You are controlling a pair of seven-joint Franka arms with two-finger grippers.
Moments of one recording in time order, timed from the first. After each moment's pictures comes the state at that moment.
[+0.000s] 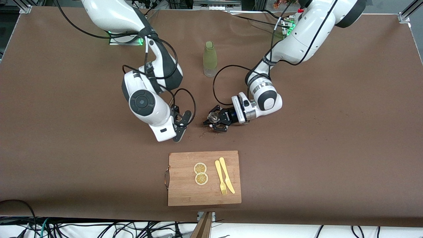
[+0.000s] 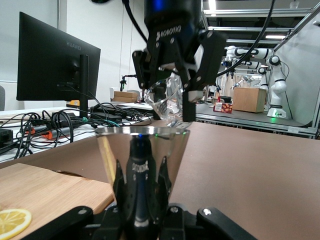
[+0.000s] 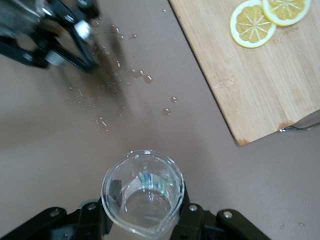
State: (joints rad) left arm -0.38 0.86 -0.22 -1.71 -2.28 2.16 2.74; right arm 0.64 0.68 -0.16 -1.30 0.17 1.89 -0.71
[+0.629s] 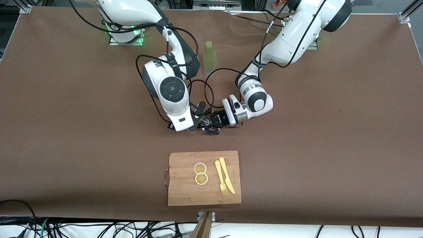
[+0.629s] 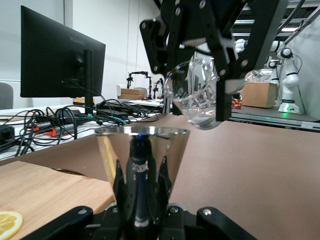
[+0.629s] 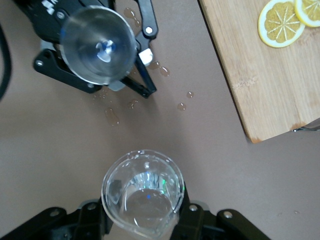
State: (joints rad) left arm -0.50 0.93 -0.15 -1.61 -2.38 2.20 2.75; right arm 0.73 0.69 -0.17 -1.29 0.04 1.85 -0.63
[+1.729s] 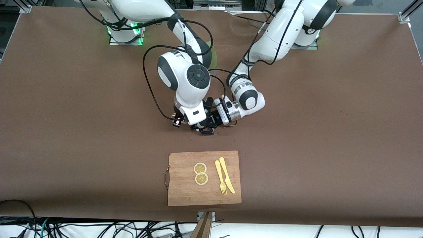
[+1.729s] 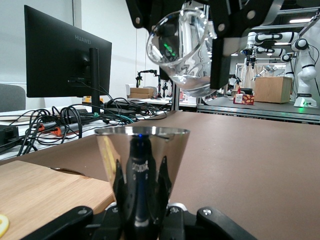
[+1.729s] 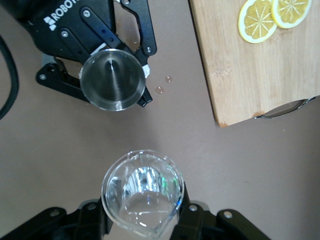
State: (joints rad) left arm -0.66 0.97 -0.01 -1.54 -2.53 2.21 2.75; right arm 0.81 0.75 -0.19 -1.17 -0.17 1.76 -0.59
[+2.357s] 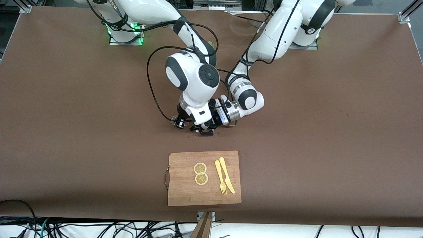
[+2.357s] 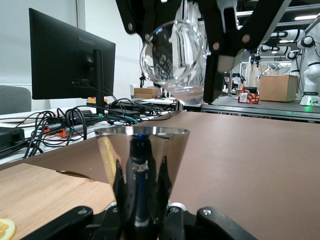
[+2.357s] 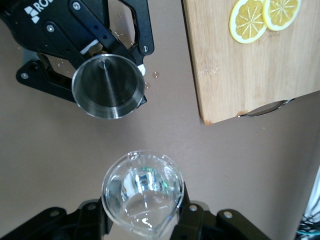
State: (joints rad) left arm -0.70 0.97 0.03 -1.53 -2.57 2.22 2.75; right arm 0.86 0.78 -0.21 -1.14 -0.27 1.75 -0.59
